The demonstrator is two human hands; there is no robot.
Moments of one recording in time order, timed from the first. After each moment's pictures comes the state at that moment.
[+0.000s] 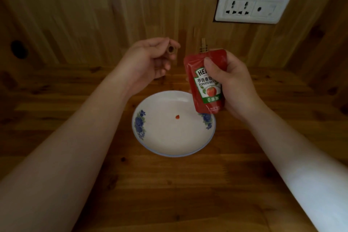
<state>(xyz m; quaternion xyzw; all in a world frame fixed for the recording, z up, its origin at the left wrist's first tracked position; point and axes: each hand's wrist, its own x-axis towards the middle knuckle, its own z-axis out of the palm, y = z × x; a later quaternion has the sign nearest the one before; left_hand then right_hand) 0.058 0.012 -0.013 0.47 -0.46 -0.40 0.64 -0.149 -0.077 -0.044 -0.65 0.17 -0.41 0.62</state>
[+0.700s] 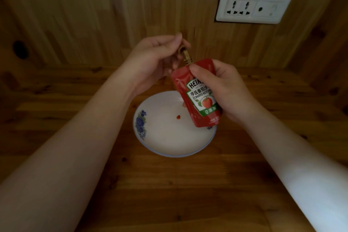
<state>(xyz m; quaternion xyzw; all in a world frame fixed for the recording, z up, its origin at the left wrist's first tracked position) 0.041 0.015 -0.005 0.45 -0.51 -0.40 0.62 -0.143 -0.056 -0.039 -0.68 0.15 -0.33 0.64</state>
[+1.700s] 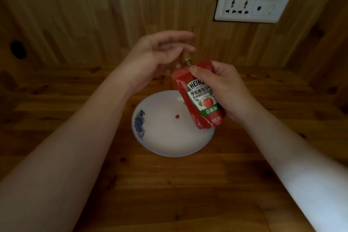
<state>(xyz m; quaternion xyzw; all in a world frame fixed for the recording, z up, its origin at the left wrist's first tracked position) 0.045 0.022 -0.003 0.49 -0.58 -0.32 0.56 -0.145 -0.057 -0.038 -0.70 0.20 -0.33 0.60</state>
